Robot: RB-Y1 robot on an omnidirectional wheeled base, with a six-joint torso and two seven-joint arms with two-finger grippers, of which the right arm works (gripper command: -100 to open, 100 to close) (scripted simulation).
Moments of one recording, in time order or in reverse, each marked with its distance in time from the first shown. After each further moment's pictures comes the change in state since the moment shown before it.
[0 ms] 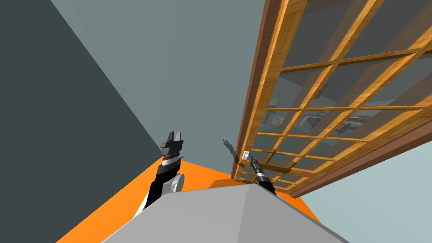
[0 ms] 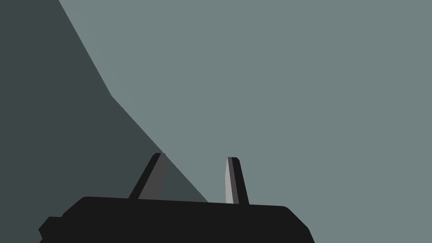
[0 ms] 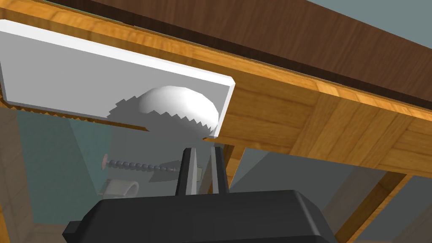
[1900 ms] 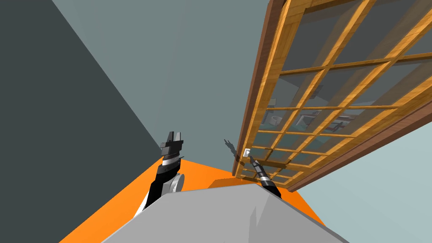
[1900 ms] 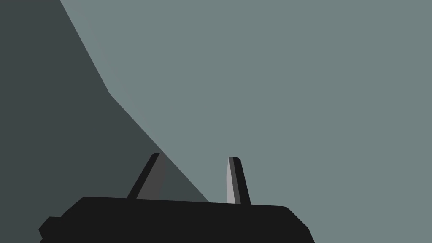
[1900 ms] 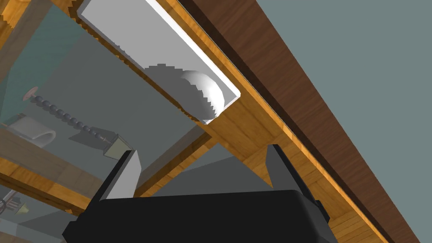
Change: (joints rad) arm 0.031 -0.007 -0.077 0.015 0.098 -0.018 0.475
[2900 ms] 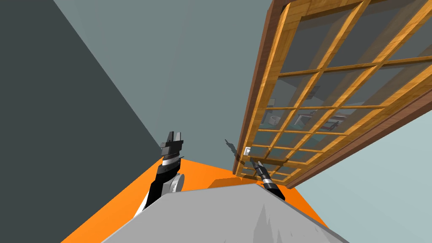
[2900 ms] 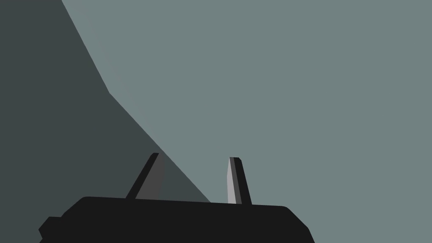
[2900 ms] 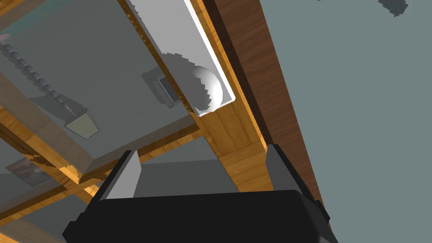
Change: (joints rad) arm 0.014 -0.006 -0.043 0.015 0.054 -0.012 0.248
